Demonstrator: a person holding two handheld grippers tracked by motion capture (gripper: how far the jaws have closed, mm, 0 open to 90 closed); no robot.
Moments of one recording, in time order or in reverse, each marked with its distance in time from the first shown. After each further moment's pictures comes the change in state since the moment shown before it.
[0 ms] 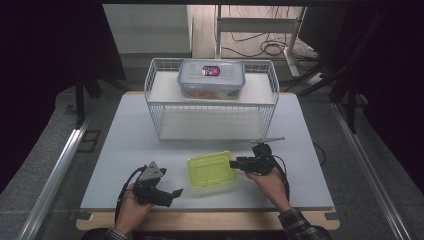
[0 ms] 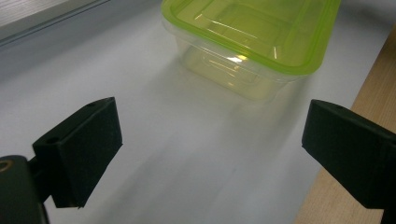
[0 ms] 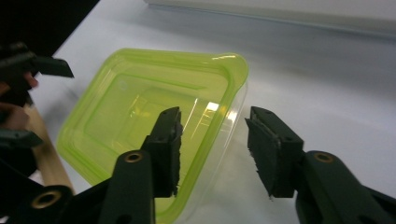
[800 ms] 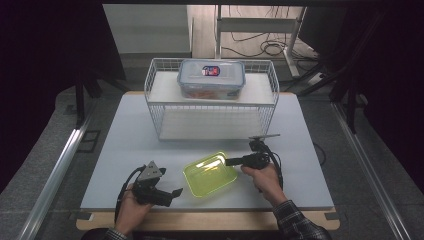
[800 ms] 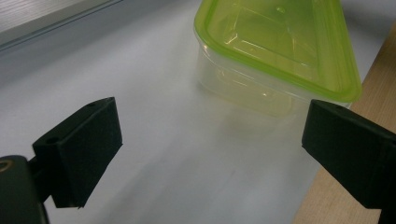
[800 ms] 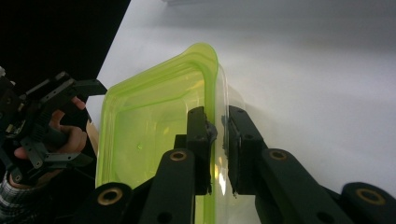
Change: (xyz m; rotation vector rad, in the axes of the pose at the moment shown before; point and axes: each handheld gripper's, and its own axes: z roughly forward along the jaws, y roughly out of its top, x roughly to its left) left arm 0.001 0.000 -0.003 -0.020 -0.001 -0.006; right arm -0.013 0.010 0.017 0.069 0.169 0.212
